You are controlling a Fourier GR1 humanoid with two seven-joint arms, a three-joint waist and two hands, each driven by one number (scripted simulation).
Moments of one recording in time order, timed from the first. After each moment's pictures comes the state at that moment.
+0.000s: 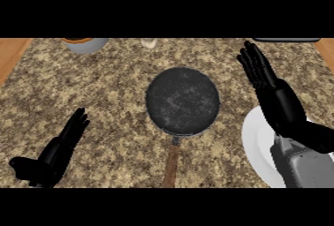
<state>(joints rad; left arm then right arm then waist) 0.07 0.48 -0.31 -1.54 0.41 0.15 -0.13 -0.33 -0.21 0.12 -1.68 -0.09 0.05 -0.07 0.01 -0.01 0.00</state>
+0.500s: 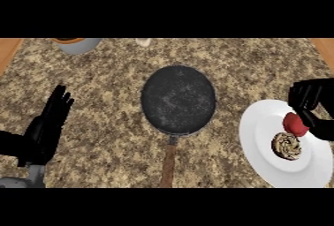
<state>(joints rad) -0.04 0.47 -0.20 -1.57 0.43 0.27 -0.02 -0.28 -0.52 -0.10 -1.56 -0.37 0.54 -0.21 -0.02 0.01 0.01</state>
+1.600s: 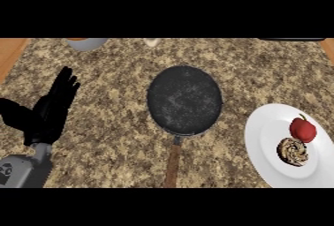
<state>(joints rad) -0.20 0.45 -0.19 -1.55 0.41 0.32 0.13 -0.22 -1.01 -0.05 -1.35 0.20 0.44 -0.77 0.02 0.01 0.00</state>
